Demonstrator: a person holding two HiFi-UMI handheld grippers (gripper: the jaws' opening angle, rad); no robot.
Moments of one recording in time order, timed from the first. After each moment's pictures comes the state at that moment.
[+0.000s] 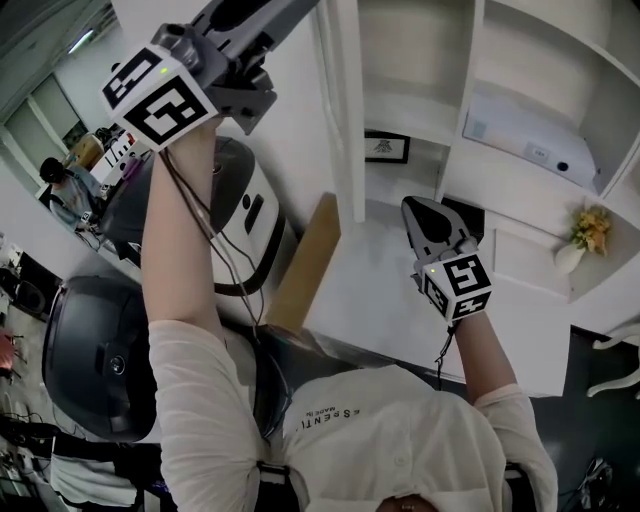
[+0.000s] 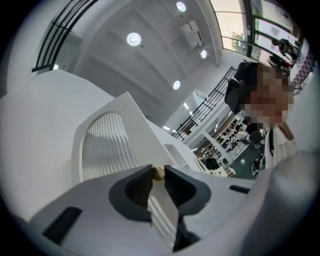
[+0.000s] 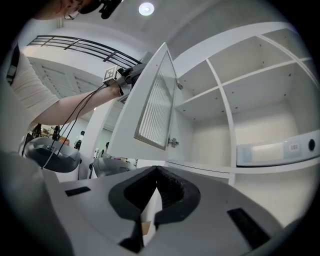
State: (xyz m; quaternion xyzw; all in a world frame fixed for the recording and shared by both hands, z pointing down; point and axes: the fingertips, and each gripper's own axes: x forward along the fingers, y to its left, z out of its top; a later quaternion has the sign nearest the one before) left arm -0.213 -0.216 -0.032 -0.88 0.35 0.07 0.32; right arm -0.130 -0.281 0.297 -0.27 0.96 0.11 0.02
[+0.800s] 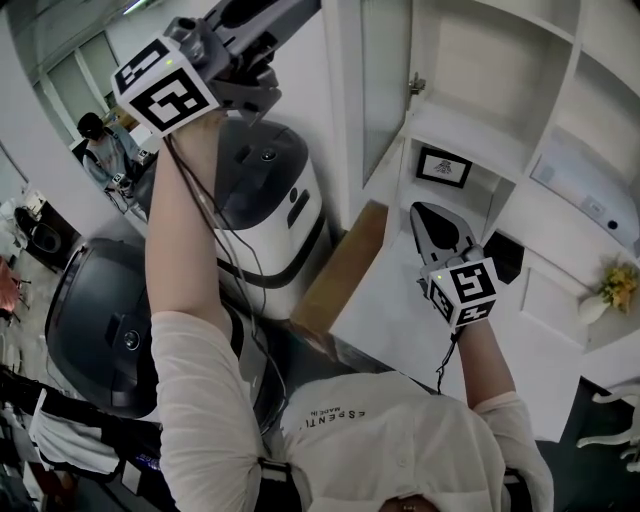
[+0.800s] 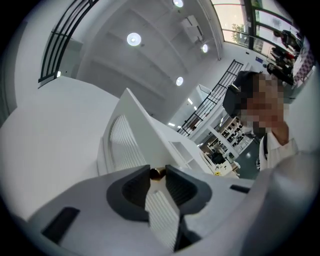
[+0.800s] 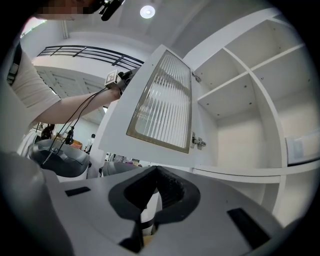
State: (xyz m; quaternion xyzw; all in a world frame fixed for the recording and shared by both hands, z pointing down) left arm -0.330 -0.173 -0.032 -0.86 0.39 0.06 0.32; right arm -0.244 -0.260 0.297 -0.20 0.97 0.12 0.02
